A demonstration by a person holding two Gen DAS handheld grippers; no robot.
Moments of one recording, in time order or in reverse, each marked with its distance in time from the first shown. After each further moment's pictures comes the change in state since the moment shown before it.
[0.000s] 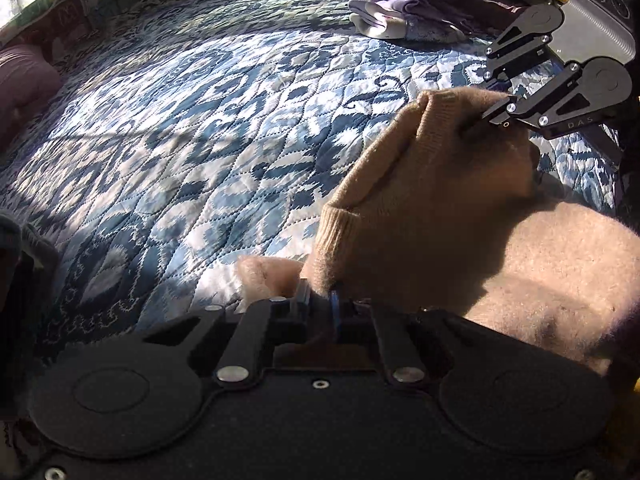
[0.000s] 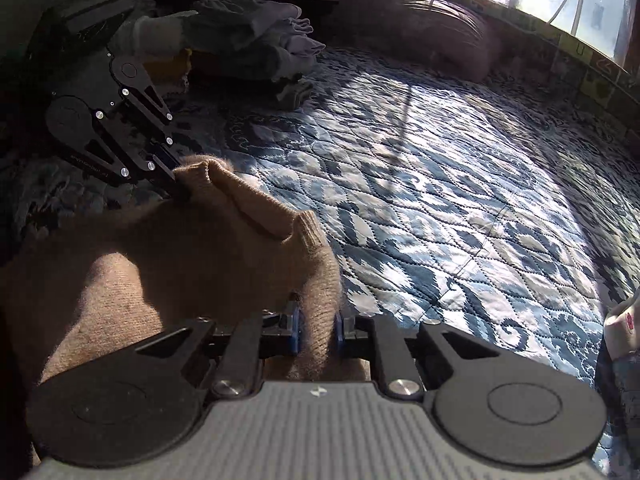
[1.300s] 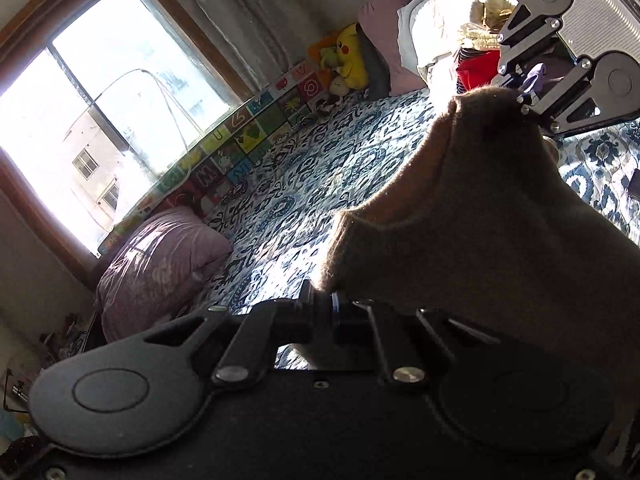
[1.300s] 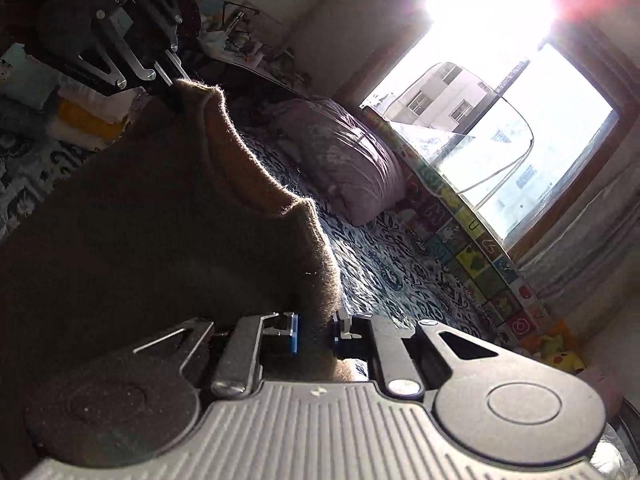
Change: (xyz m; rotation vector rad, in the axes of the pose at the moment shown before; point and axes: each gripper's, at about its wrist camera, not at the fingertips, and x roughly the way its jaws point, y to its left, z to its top) left arm -0.166 0.017 0.122 0.179 -0.288 0.490; right arm -0.128 -0.014 0.159 -0.366 -0.184 -0.440
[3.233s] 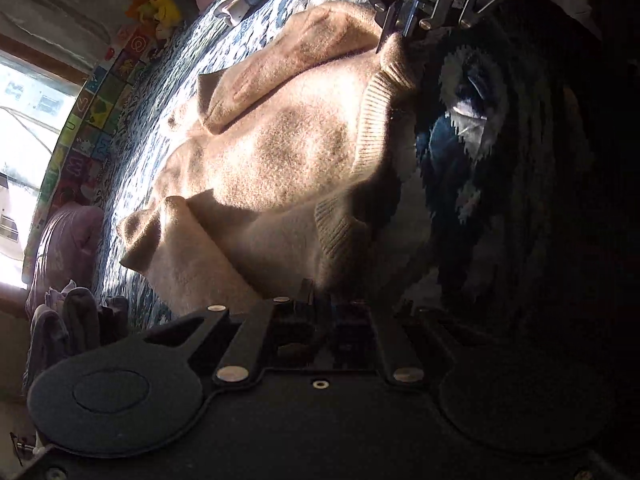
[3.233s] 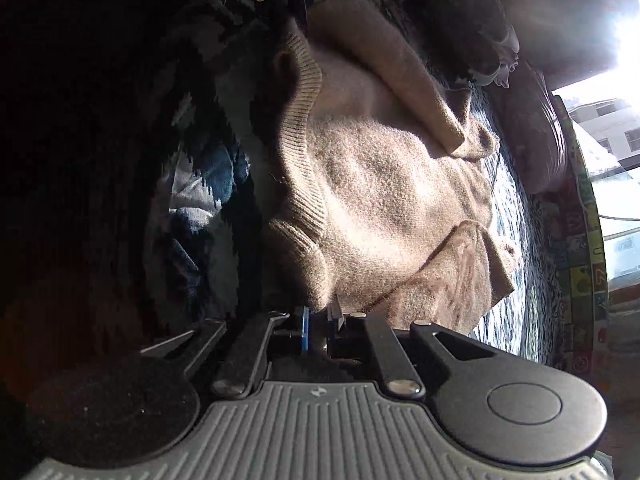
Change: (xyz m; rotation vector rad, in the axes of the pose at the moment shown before) left arm -0.056 -0.285 -0.228 0.462 0.245 -0.250; right arm -0.049 0.341 -0.185 -0.477 0.274 0.287
